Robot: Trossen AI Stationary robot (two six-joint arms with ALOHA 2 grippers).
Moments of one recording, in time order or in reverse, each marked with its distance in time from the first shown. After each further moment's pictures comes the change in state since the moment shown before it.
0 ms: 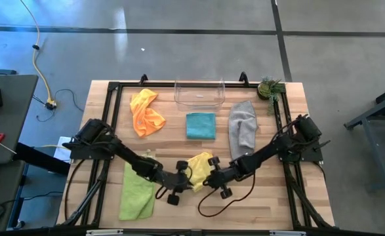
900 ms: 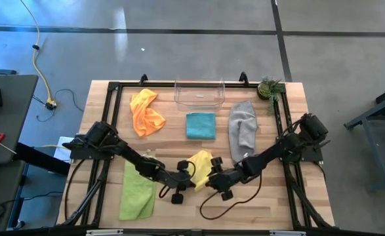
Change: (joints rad) left arm 0.023 0.081 -0.002 0.112 0.007 -0.135; right arm 0.069 -0.088 -0.004 0.000 0.094 0.069
